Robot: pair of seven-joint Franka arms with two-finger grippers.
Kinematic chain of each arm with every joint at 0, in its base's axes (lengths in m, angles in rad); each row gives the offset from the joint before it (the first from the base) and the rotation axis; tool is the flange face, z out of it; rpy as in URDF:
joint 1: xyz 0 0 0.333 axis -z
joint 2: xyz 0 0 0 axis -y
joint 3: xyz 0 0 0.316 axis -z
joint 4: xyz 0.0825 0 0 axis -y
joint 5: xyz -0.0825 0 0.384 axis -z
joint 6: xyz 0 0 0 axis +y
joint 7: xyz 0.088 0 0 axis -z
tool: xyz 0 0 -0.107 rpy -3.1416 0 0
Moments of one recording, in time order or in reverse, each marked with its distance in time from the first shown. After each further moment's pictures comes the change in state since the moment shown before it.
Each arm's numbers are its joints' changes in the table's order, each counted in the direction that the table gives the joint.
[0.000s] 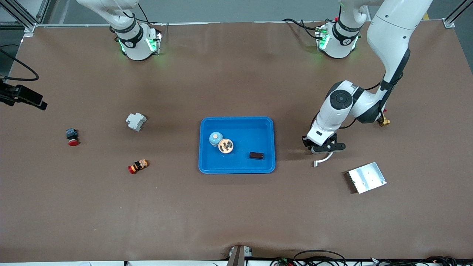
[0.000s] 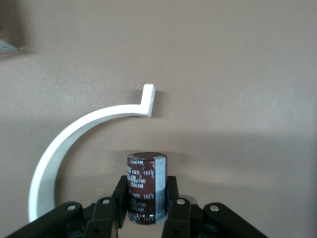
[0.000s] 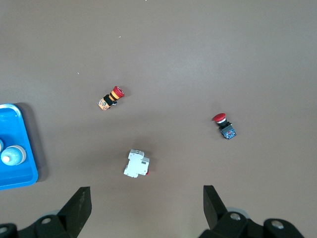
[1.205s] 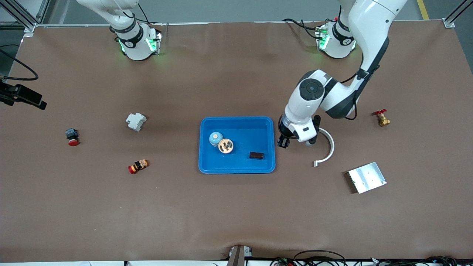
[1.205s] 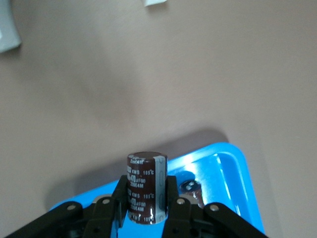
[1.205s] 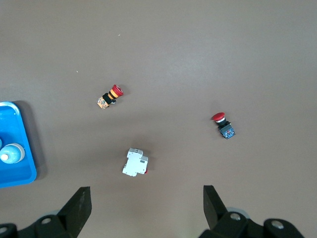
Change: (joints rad) left arm 0.135 0.007 0.127 0.205 0.200 0.225 -1.164; right arm 0.002 0.000 0.004 0.000 0.000 0.004 -0.011
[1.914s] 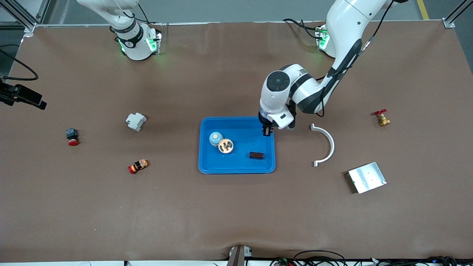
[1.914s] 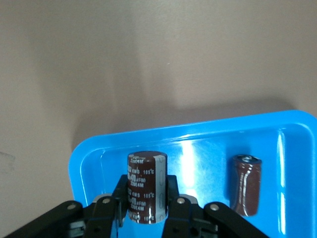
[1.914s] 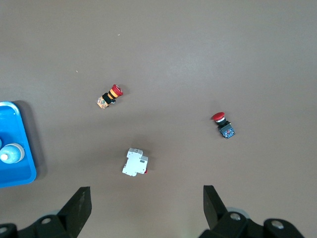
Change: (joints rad) left arm 0.150 -0.088 -0.002 0.060 -0.113 0.103 -0.414; right arm 0.000 0.000 0.001 -0.001 0.000 0.000 0.000
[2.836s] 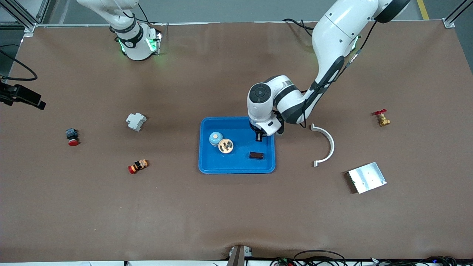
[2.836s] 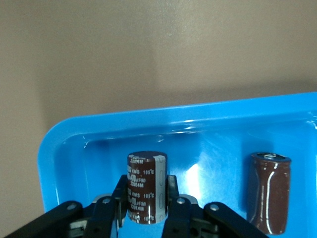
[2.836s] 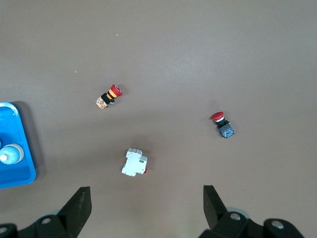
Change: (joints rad) left arm 0.071 -0.147 -0.030 0.149 -0.054 0.070 -0.061; right arm 0.005 0.000 0.002 -0.001 0.000 0.000 0.000
